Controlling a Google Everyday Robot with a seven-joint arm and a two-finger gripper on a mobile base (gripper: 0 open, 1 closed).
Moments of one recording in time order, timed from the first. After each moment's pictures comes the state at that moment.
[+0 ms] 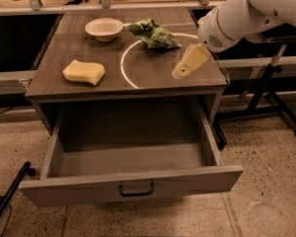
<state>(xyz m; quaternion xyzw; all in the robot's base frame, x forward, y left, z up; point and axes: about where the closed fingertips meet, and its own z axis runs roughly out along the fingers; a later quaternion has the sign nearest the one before) 0.649 -0.120 0.925 -0.52 0.77 0.03 0.38</state>
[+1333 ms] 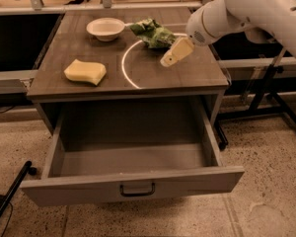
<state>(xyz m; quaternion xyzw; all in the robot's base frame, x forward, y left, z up) 0.719 -0.104 0.915 -0.48 0.77 0.03 0.42</state>
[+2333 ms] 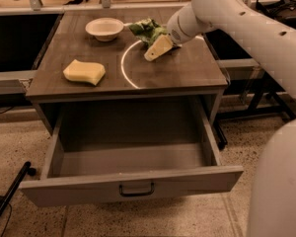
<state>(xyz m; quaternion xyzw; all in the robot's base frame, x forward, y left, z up) 0.792 -0.068 0.887 -0.44 0.79 0.03 0.43</state>
